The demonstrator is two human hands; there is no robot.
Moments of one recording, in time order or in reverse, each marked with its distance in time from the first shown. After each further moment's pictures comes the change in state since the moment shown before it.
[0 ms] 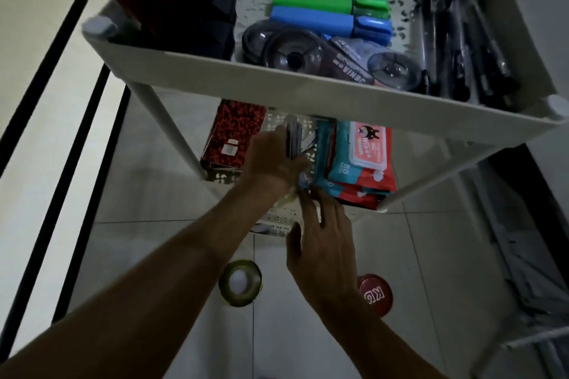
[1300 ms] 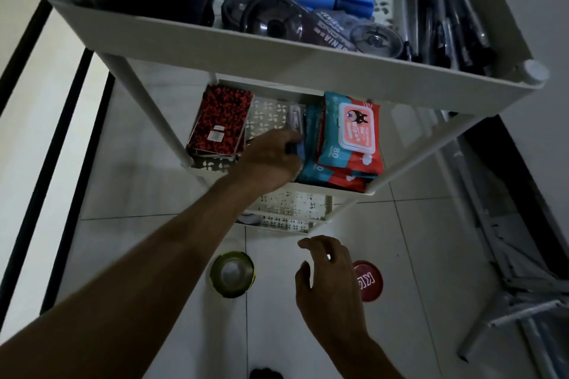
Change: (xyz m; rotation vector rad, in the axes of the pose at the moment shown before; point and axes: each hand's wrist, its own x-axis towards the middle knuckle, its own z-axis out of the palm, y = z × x) left_hand -0.007 -0.009 0.019 -0.140 -0.325 0.043; right_hand -0.074 0.031 0.008 0.052 -0.134 0.187
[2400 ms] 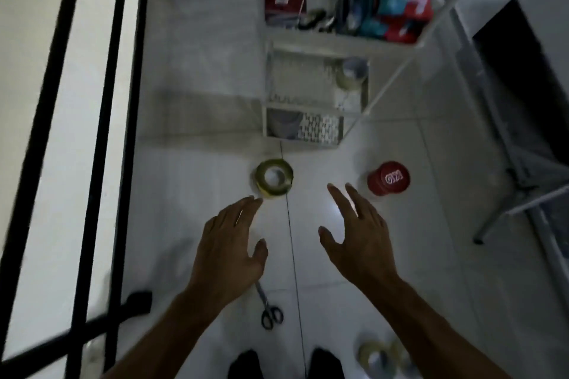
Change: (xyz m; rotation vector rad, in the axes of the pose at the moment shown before) left_hand -0.397 -0.170 0.046 0.271 0.070 -0.001; right_hand -0.208 -0.023 0.059 -0.090 -0.137 0.030
